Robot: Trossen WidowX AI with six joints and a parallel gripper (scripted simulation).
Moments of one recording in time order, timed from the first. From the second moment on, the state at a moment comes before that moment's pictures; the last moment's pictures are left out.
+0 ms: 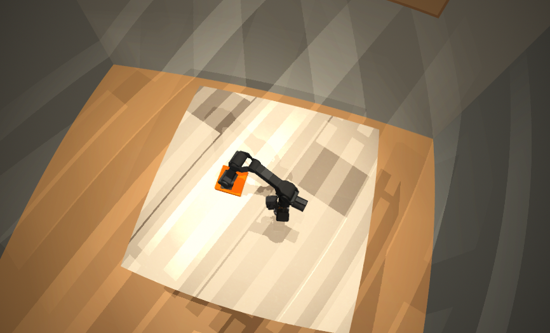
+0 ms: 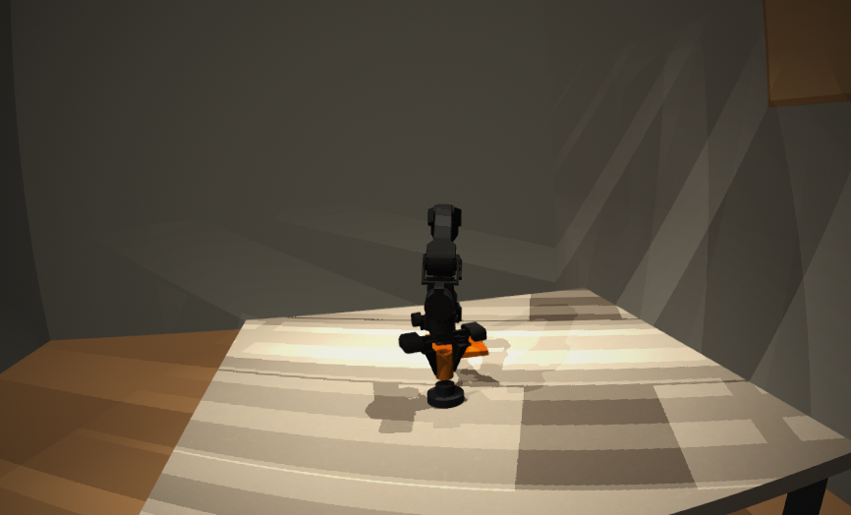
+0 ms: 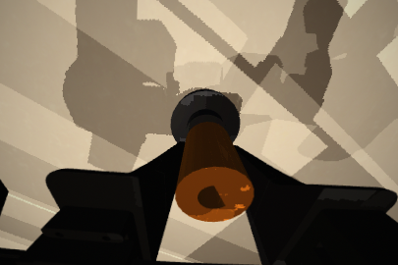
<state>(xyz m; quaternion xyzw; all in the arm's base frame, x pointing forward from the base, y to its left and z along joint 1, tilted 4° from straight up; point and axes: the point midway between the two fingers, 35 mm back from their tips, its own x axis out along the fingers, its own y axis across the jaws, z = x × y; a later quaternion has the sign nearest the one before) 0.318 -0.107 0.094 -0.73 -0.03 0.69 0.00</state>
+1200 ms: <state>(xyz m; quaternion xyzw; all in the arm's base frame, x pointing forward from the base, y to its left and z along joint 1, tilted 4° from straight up) 0.318 -0.107 0.093 -0.73 -0.03 0.69 0.01</state>
